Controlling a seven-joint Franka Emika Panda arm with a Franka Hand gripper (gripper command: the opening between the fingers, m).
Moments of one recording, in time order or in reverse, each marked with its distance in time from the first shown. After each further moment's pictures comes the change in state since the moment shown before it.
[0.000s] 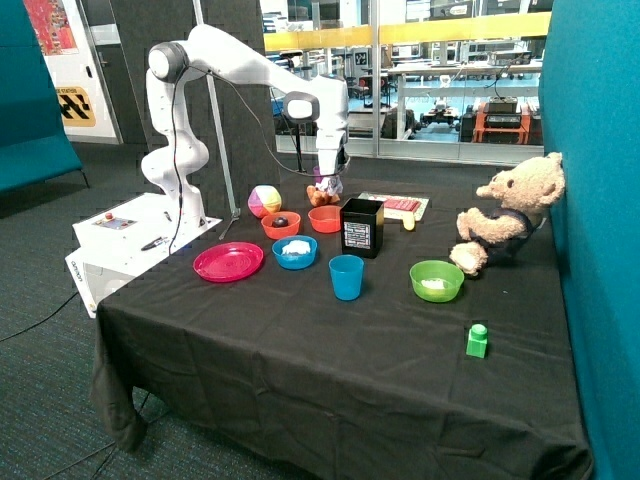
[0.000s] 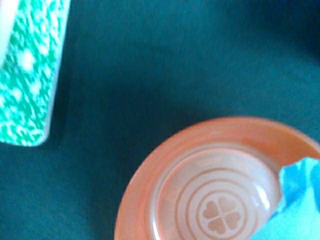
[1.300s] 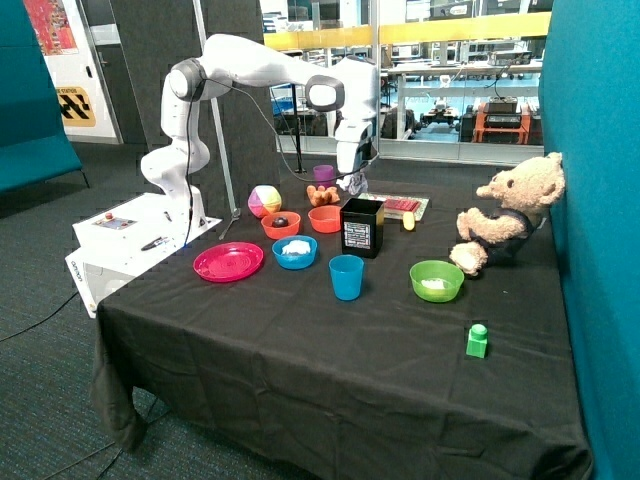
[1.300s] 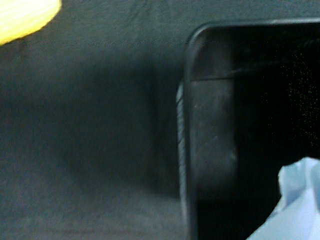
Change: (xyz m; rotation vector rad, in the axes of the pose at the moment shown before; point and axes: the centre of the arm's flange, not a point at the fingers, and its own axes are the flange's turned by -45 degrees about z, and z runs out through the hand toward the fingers) arm 0.086 0.105 -0.038 -0.005 -0.008 0.217
